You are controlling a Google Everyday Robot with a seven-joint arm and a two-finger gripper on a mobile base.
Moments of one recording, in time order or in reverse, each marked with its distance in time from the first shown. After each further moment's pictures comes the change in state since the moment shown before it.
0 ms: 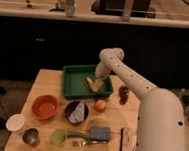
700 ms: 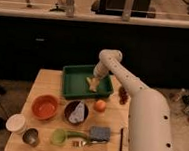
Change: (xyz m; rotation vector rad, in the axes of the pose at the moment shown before) arm -0.005 -0.016 0.036 -0.018 -0.061 0.108
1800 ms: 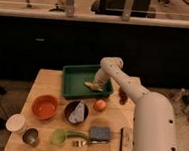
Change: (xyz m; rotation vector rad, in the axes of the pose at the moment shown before) arm 0.027 0.015 0.018 0.017 -0.001 -0.035
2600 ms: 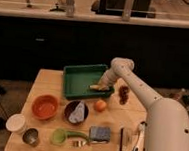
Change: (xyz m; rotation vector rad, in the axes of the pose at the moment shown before) arm 0.030 0.007 -0.037 0.007 -0.061 -0.276
